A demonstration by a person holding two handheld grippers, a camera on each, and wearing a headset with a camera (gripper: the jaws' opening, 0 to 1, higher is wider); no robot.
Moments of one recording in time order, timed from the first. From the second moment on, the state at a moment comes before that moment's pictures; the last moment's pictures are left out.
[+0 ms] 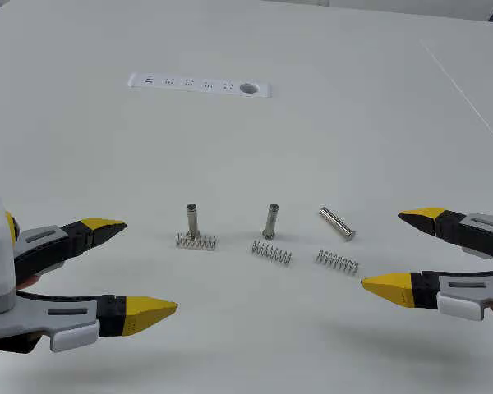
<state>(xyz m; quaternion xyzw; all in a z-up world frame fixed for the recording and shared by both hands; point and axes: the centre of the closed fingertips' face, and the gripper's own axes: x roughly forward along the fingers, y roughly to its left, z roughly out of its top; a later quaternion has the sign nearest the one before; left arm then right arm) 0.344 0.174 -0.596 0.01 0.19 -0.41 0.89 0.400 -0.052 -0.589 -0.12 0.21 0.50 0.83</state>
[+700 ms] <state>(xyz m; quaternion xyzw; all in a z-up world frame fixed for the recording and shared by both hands) 0.344 0.172 -0.599 0.00 0.19 -0.41 0.89 0.402 -0.051 -0.589 -0.12 0.22 0.49 0.84</state>
